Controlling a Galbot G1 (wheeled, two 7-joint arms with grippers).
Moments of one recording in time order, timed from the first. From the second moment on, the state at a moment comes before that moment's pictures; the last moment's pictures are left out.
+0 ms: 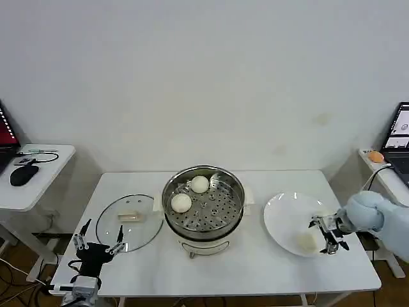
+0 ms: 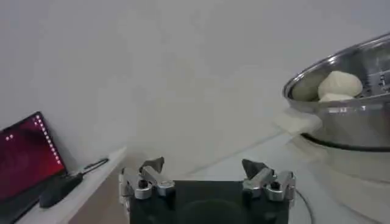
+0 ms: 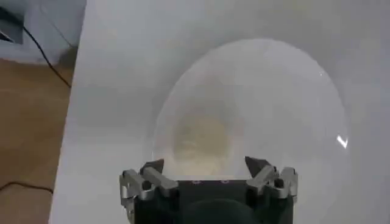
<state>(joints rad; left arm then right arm) 1.64 -1.34 -0.67 -2.17 0.20 0.20 -0.03 -0.16 0.42 -0.78 1.47 -0.16 -0.13 -0.96</state>
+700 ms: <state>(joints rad) 1.64 -1.35 -0.67 -2.17 0.20 0.20 -0.04 -0.16 0.47 -0.79 1.41 -0.15 -0.16 -0.98</state>
